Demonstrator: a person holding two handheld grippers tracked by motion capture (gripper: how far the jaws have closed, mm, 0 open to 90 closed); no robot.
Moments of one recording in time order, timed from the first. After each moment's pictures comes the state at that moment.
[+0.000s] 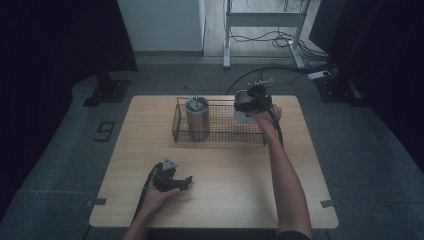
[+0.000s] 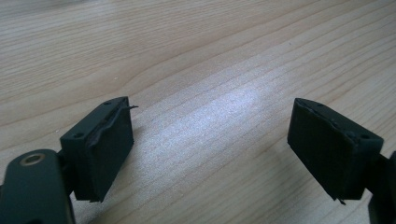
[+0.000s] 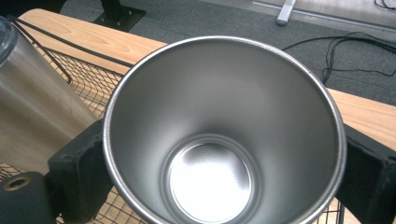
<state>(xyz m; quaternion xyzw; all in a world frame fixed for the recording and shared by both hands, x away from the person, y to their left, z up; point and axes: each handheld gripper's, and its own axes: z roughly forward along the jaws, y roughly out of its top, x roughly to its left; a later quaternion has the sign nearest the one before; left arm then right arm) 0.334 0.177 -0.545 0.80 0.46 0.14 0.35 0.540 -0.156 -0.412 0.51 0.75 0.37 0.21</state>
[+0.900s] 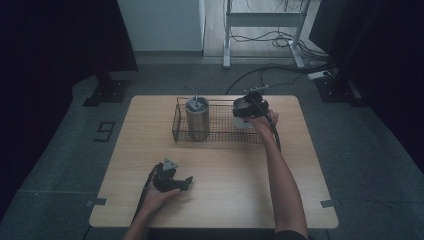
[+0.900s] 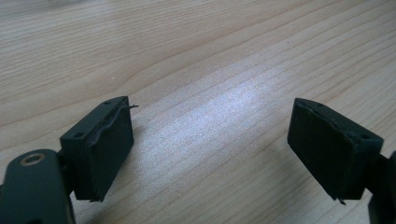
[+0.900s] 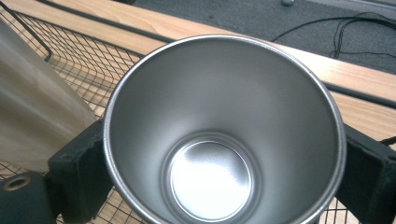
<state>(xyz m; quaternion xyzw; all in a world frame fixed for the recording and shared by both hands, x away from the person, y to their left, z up) 0.333 0.176 -0.545 0.80 0.46 0.14 0.35 0.550 -0.152 -0.447 0.52 0.76 0.34 0.20</state>
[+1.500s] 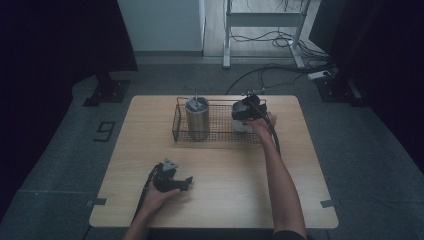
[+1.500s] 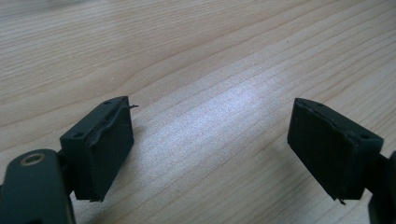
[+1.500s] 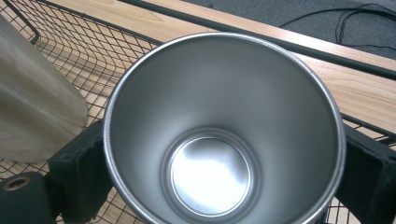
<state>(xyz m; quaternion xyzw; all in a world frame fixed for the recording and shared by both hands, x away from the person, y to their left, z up) 0.333 0.176 -0.546 0.81 0.45 0.14 0.35 0.552 -0.147 -0.460 0.52 0.77 0.33 0.20</state>
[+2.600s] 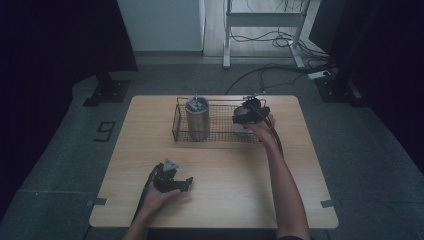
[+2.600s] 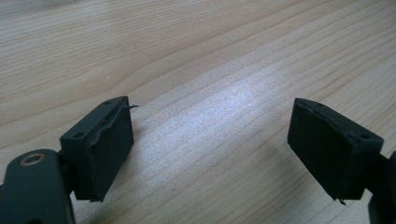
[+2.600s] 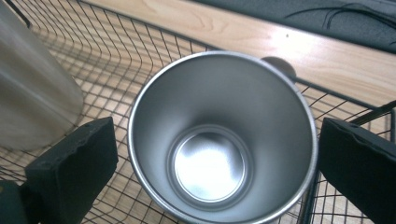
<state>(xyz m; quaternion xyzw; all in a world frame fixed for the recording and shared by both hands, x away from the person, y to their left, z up) 0.332 0.175 -0.545 0.81 0.45 0.14 0.35 0.534 -0.148 -0.457 0.53 0.76 0.32 0.21</state>
